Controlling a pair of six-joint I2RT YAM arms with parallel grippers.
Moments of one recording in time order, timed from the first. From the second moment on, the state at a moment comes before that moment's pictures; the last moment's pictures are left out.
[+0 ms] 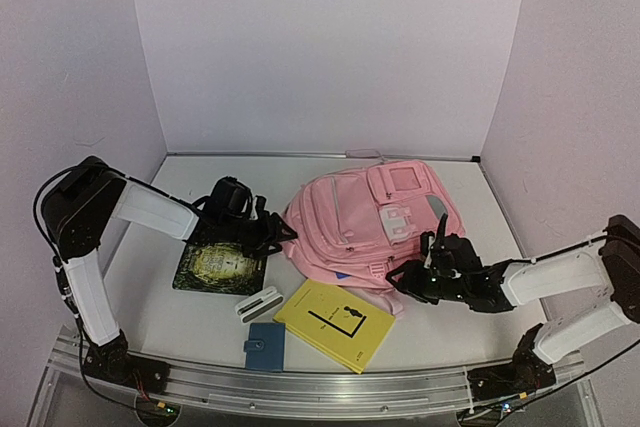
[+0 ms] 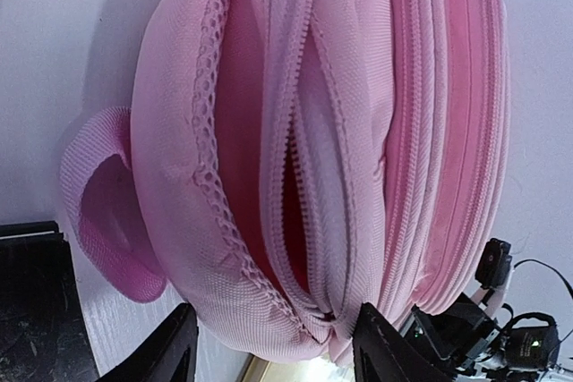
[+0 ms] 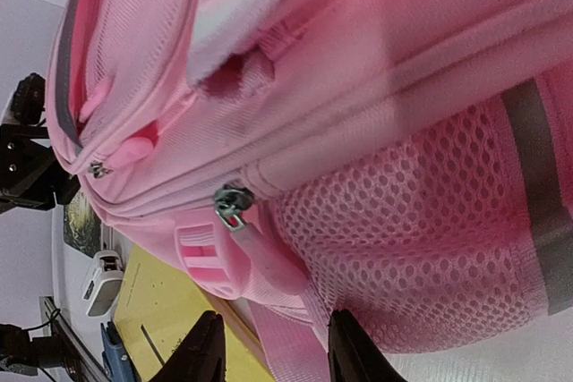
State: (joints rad) left arm -0.65 1.85 0.93 0.23 0.42 -1.01; right arm 0.80 1.36 0.40 0.28 0.04 0.98
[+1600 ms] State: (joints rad) left arm -0.64 1.87 0.94 0.25 0.45 -1.02; right arm 0.89 1.57 0.35 0.53 0.11 1.29
